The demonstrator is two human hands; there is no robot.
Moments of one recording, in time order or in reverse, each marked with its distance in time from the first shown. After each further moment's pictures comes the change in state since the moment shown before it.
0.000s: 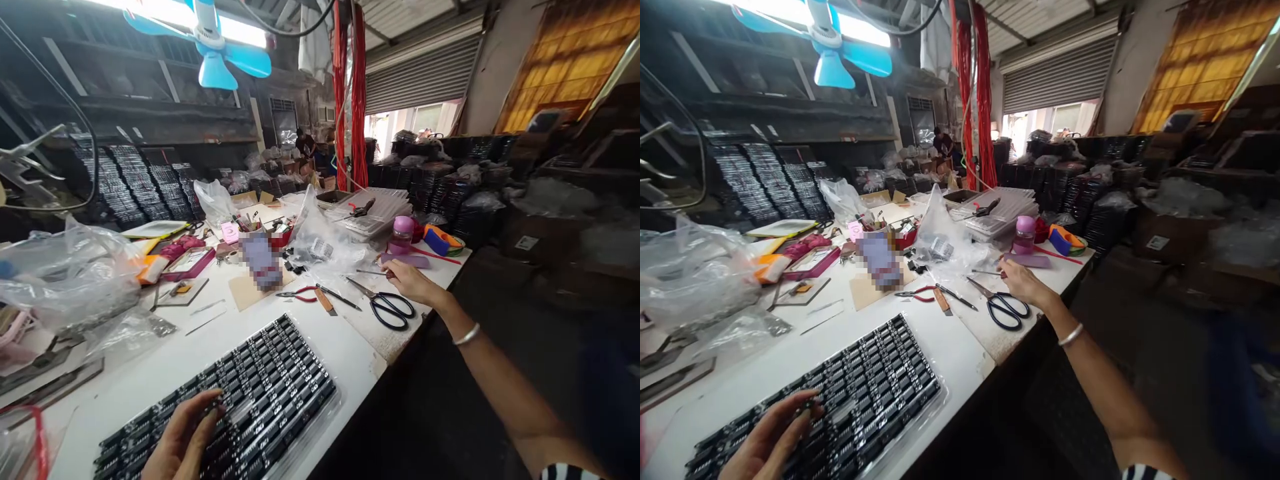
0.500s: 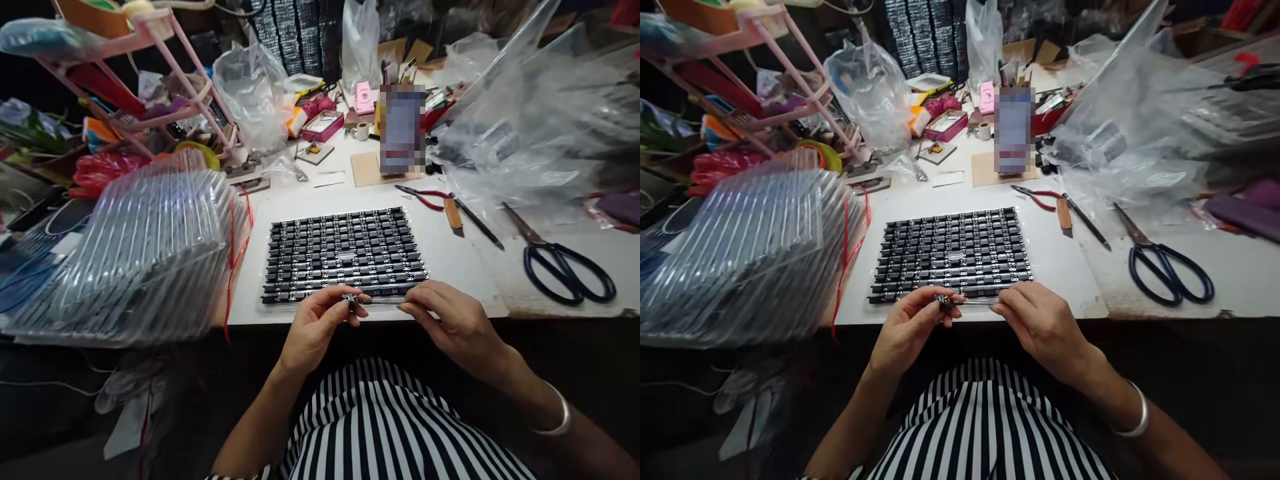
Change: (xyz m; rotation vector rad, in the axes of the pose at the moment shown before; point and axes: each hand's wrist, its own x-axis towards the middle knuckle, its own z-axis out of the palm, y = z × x) left_hand -0.116 0.026 0.050 -0.727 -0.135 -0.082; right_hand -0.101 -0.169 0.061 0.642 -0.028 -0.733
